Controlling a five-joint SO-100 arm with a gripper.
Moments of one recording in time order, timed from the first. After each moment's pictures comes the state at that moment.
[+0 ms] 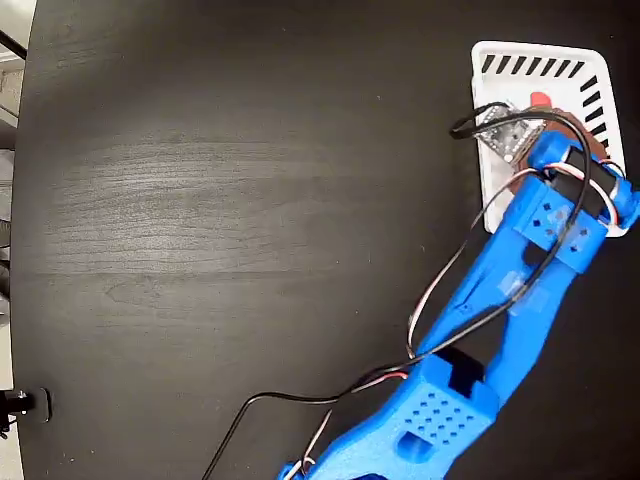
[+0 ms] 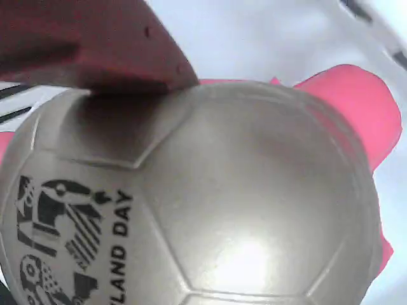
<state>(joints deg) 33.2 32.8 16.4 86.6 4.0</state>
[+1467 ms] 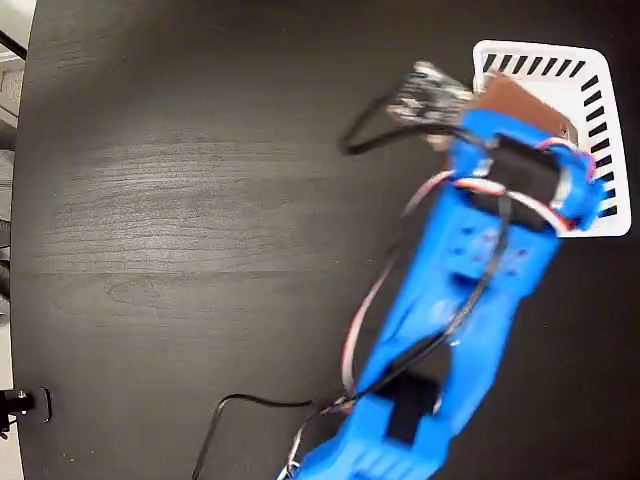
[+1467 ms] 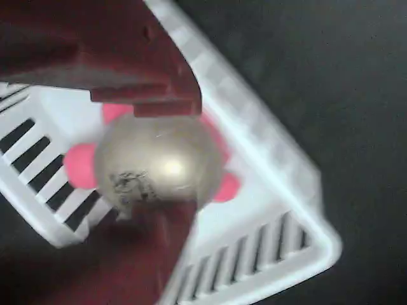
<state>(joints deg) 20.2 55.8 24.6 94.6 10.8</state>
